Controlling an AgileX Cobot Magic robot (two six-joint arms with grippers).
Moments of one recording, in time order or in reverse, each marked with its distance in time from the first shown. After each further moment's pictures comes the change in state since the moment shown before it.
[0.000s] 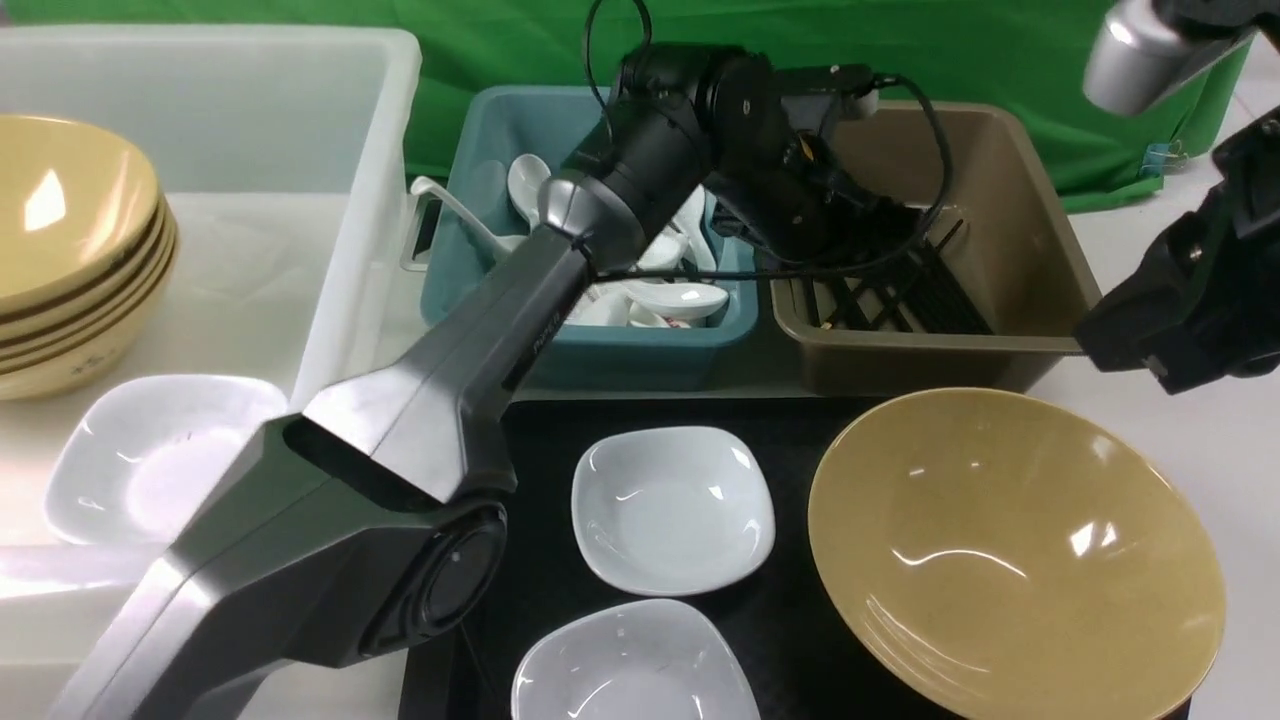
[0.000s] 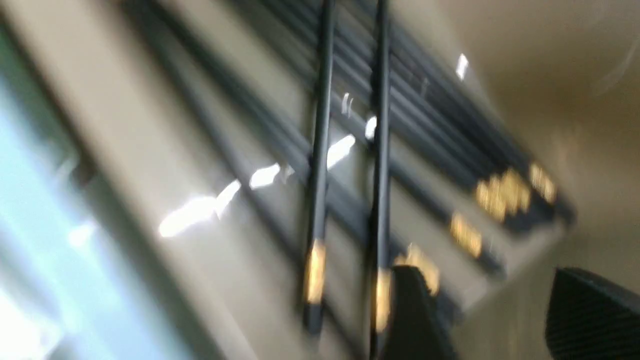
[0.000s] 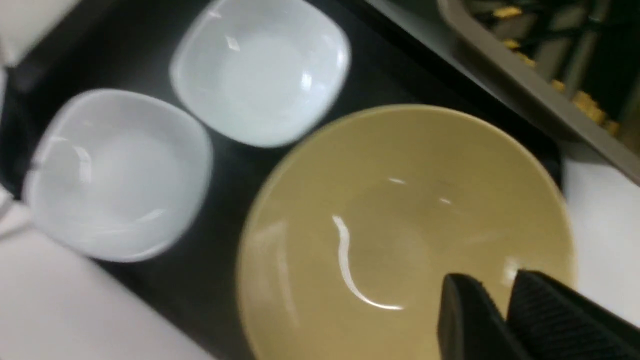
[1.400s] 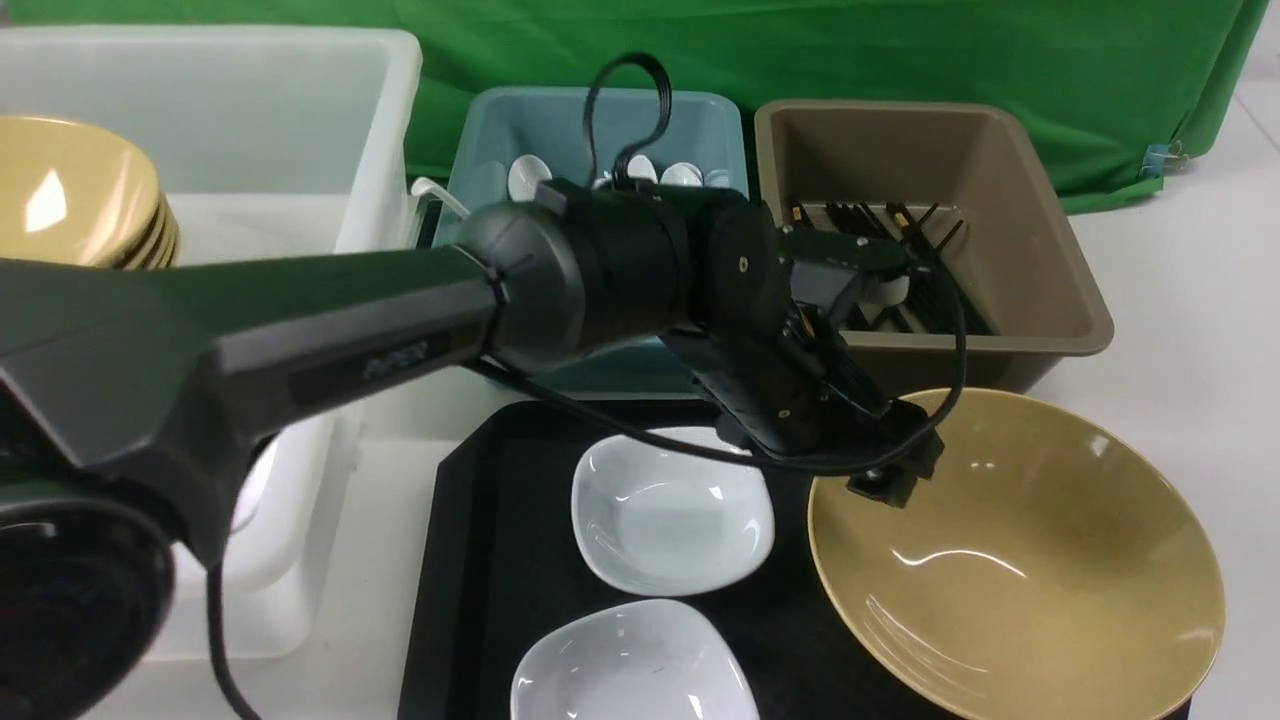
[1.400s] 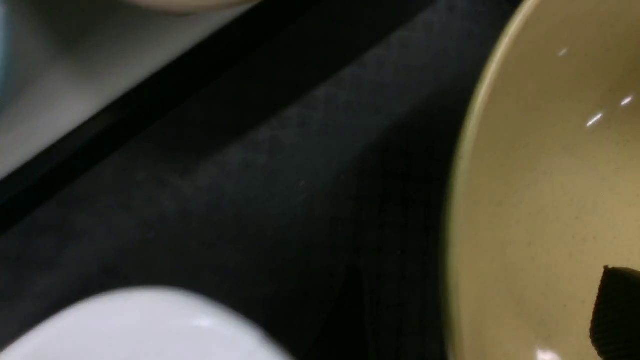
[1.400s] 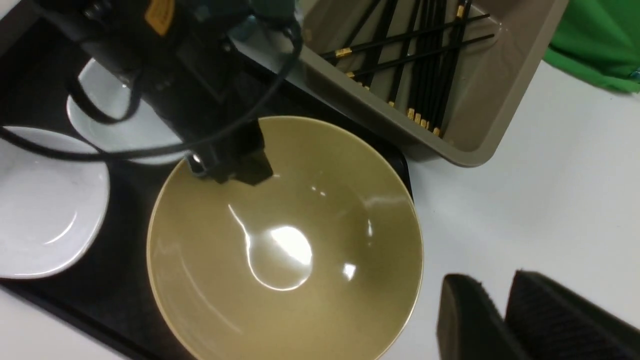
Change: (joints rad) right arm 0.000 -0.247 0.002 -0.163 0.043 0.078; left arm -0.165 -0.636 1.338 -0.120 -0.561 0.238
